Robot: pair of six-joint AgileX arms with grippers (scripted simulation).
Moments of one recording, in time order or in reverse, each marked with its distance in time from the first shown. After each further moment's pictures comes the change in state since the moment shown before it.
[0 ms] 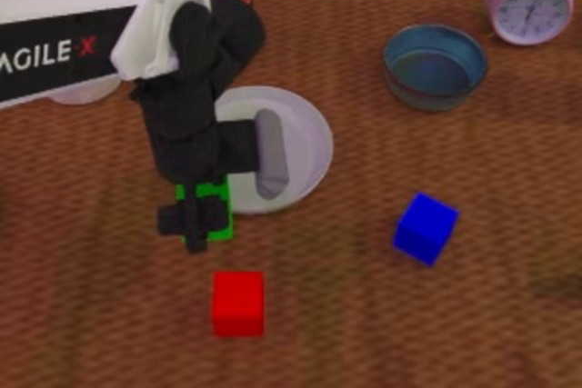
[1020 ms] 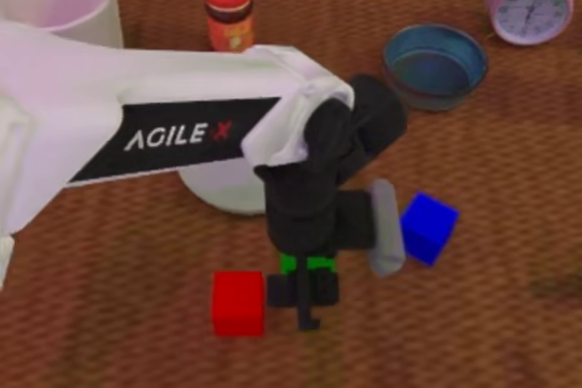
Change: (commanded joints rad) left arm -0.298 0.076 -0.003 0.098 0.001 -0.216; right arm 0.000 0.000 0.000 0.000 0.000 0.000
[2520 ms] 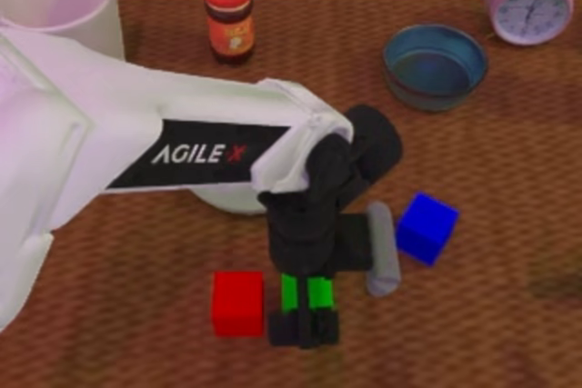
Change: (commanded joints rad) left arm -0.004 0.048 -0.060 0.104 0.000 -0.002; right arm 0.000 0.000 0.000 0.000 0.000 0.000
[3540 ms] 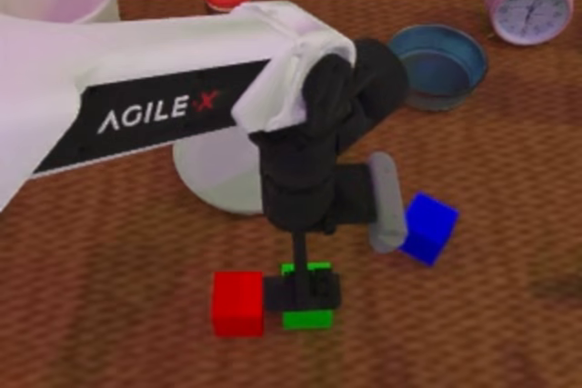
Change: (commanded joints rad) left arm 0.021 -0.092 0.159 -0.250 -0.001 -0.002; right arm 0.000 0.000 0.000 0.000 0.000 0.000
